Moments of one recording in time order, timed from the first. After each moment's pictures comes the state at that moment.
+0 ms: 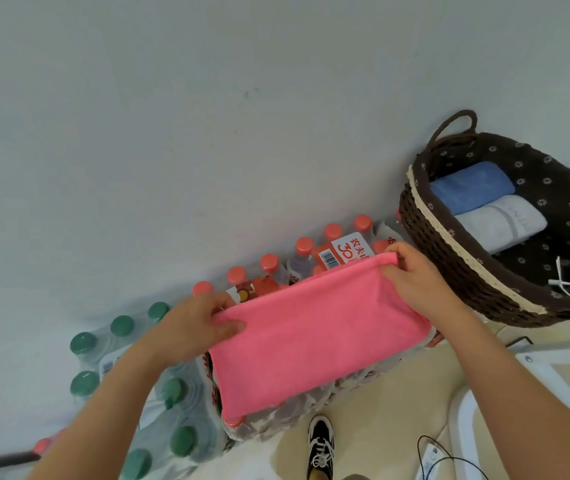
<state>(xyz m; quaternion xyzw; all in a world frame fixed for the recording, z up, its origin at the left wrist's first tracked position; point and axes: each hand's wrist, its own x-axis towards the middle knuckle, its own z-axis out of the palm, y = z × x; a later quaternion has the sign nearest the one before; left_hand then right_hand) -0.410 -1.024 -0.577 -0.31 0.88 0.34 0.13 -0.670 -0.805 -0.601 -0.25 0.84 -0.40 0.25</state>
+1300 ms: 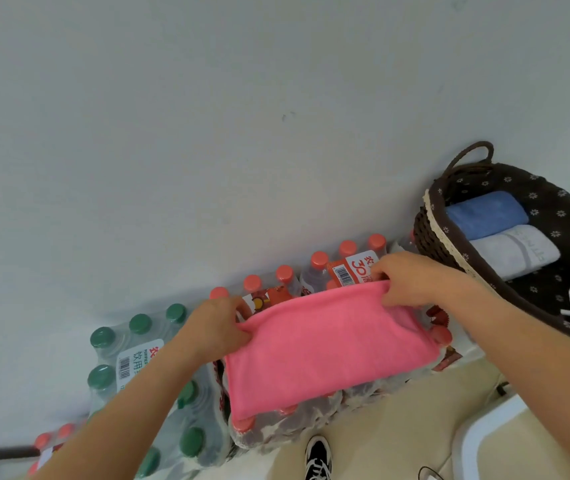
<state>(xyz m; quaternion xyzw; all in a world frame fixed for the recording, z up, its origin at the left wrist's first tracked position) -0.419 -1.017 -0.589 -0.37 0.89 0.24 0.12 -0.696 -0.852 -0.570 -0.53 0.80 0.06 0.27</state>
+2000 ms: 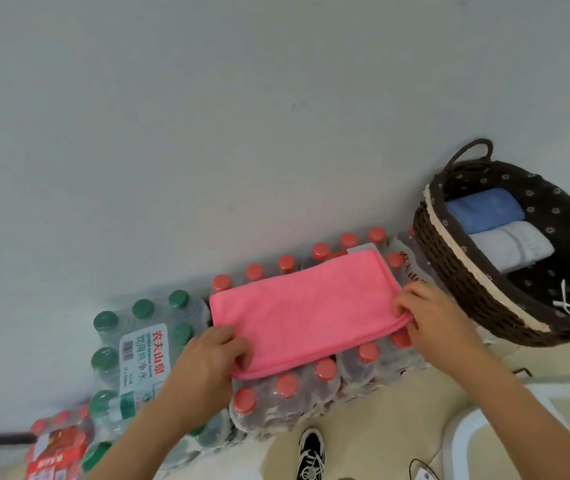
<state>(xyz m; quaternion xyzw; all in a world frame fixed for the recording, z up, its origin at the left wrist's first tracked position) -0.353 -0.977 -0.611 -0.19 0.97 0.16 -0.03 -0.655 -0.769 -0.612 -0.51 0.85 -0.13 0.05</state>
